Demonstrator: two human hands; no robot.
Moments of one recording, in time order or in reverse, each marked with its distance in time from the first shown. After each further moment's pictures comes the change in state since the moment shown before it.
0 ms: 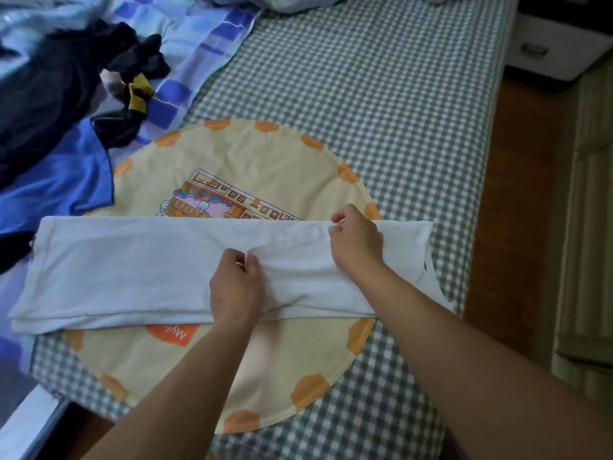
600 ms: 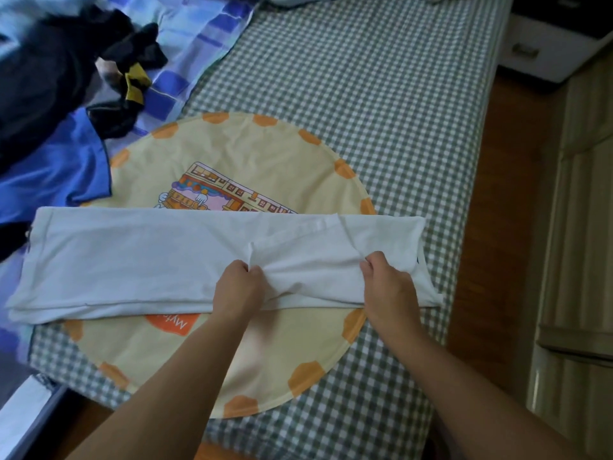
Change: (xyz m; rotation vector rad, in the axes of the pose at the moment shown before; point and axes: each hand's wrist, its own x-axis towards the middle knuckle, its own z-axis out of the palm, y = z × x) left_hand 0.001 -0.013 -0.004 0.128 -0.268 -0.093; right_hand -0.074 0.076 -0.002 -0.108 0.137 -0.152
